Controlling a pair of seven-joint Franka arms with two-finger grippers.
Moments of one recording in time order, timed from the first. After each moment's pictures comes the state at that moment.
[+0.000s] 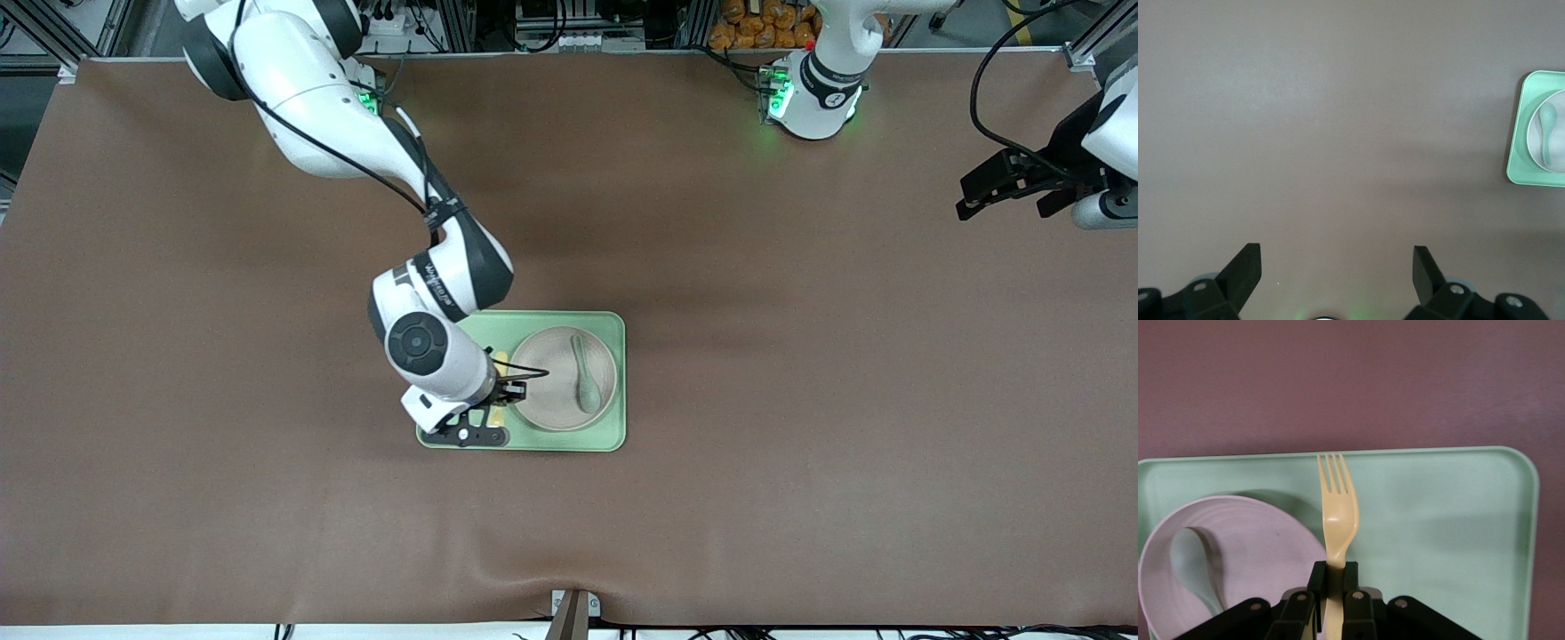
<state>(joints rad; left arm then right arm) -0.08 -0.05 0.00 -1.57 -0.03 1.51 -0.12 0.51 0.87 -0.02 -1.15 0.15 2.03 0.48</state>
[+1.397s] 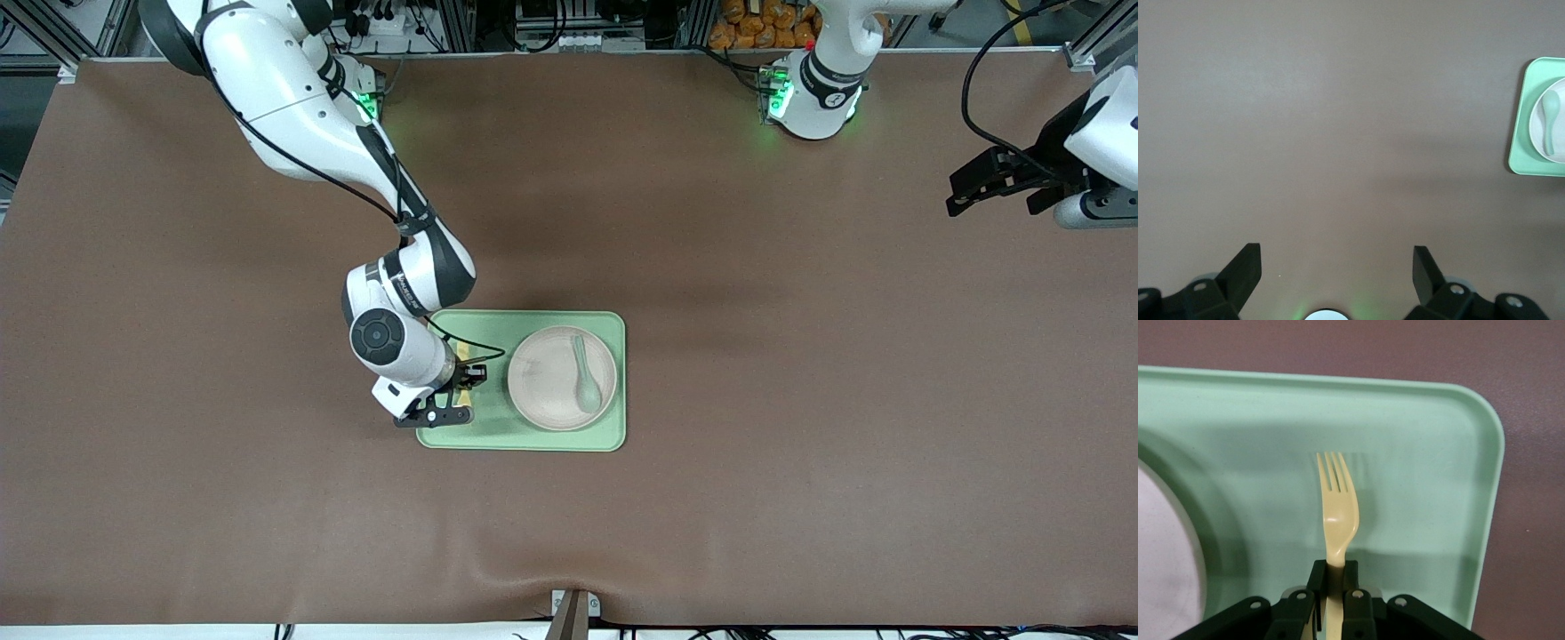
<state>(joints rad) -0.09 -0.04 0.00 -1.57 -0.02 1.49 -0.12 0.45 0.76 0.00 -1.57 0.15 2.33 0.28</state>
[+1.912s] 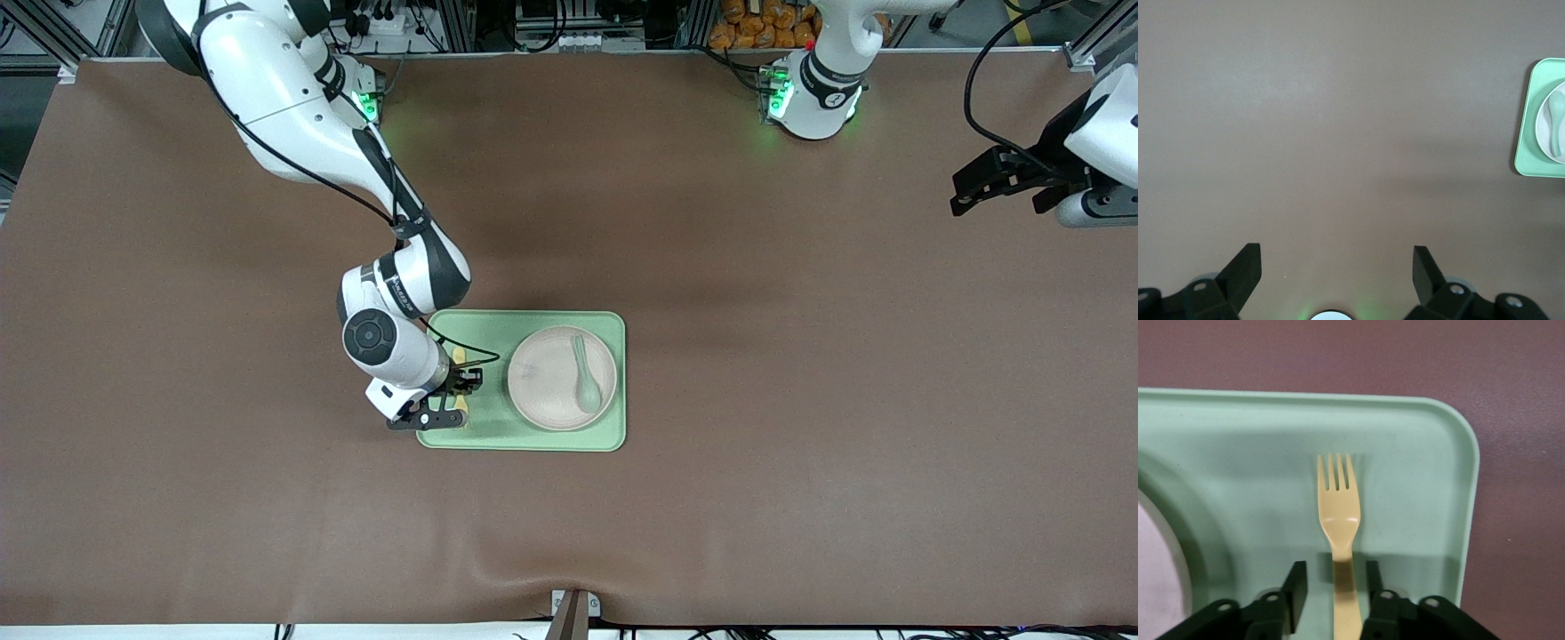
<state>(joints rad) -0.09 -0.05 -0.01 -1.57 0.00 1.48 -0.12 0.43 0.75 0.00 -1.58 0.16 2.34 0.28</state>
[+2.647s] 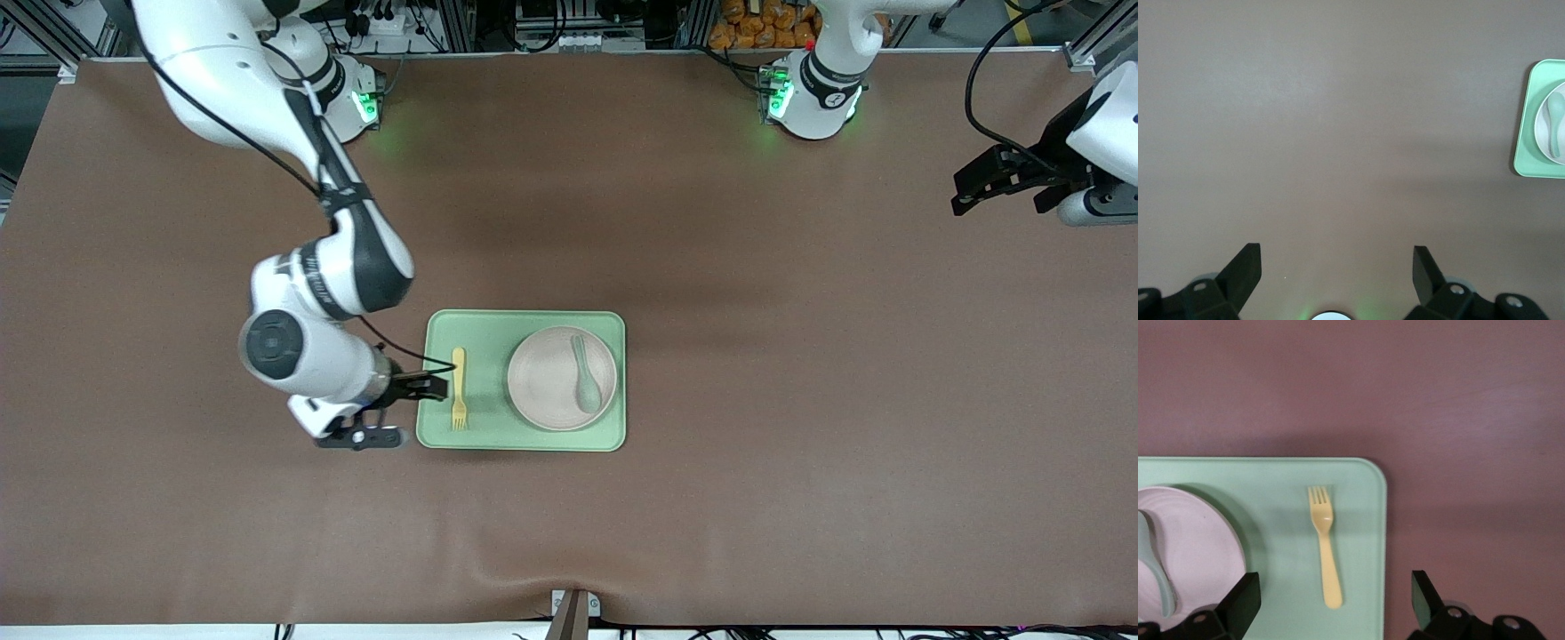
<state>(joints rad) -0.09 -0.05 -0.01 -1.56 0.00 1.48 -0.12 0.32 0.63 -0.01 -1.37 0.17 1.99 0.27</state>
